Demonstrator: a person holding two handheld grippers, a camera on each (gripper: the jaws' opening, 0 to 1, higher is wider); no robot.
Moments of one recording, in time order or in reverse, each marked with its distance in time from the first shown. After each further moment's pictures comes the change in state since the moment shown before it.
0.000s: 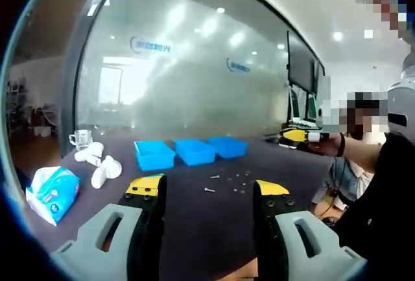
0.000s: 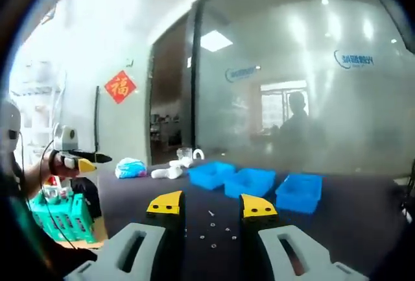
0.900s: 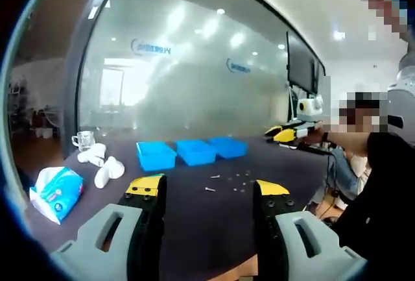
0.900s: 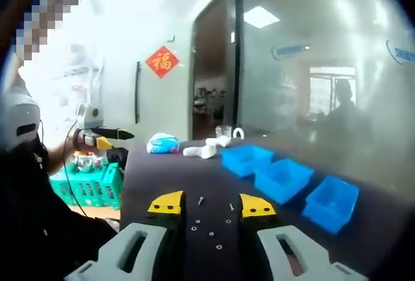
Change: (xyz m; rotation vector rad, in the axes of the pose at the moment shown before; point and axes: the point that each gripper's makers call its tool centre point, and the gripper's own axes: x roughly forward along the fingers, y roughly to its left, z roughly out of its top) left arm -0.010 0.001 0.003 0.004 -0.008 0.017; right arm 0.053 0.015 0.000 -0.087 0.168 0.351
